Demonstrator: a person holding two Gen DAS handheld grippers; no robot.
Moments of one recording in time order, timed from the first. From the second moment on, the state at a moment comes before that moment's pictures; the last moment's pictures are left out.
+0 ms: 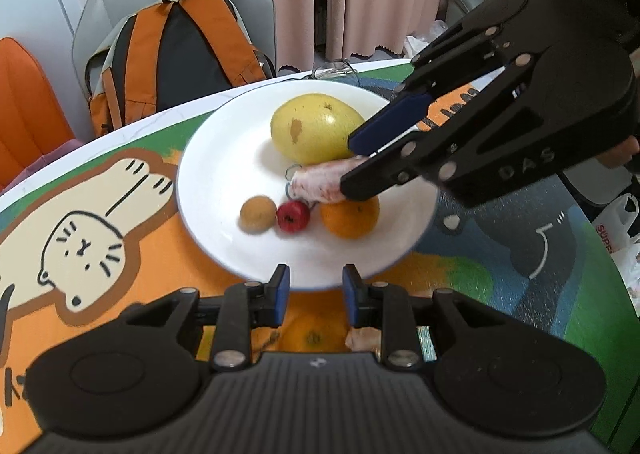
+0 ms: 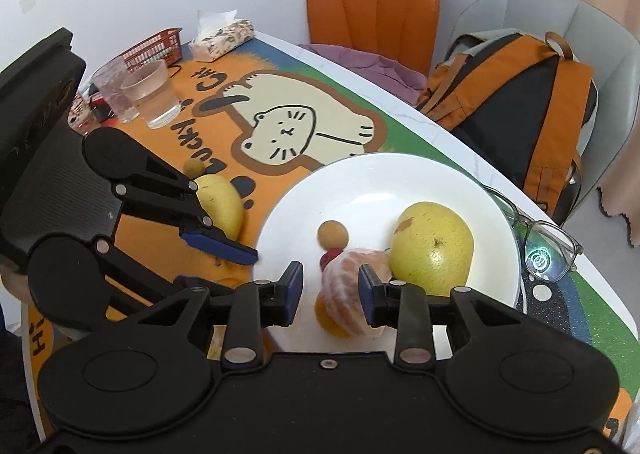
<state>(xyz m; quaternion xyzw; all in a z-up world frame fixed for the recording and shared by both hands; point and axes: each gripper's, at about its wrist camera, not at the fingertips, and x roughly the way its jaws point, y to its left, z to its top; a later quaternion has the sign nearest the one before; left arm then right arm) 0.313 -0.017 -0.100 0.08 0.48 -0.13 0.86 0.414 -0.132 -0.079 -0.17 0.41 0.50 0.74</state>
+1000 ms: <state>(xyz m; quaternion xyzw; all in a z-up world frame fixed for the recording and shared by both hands) 0.271 -0.016 -0.114 0.10 0.49 -0.14 0.86 0.335 -0.124 -0.117 -0.25 0.42 0.53 0.69</state>
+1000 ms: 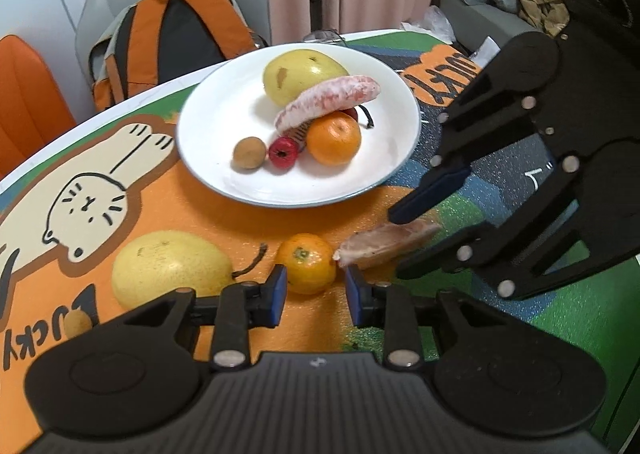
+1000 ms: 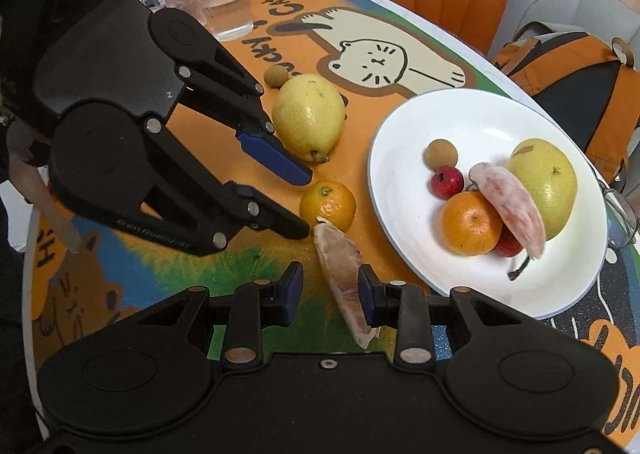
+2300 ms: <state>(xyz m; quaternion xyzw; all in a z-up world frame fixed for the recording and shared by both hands) 0.287 -0.019 -0.142 0.12 0.49 -0.13 0.85 0.330 -0.132 -0.130 -0.26 0.41 0.52 0.70</state>
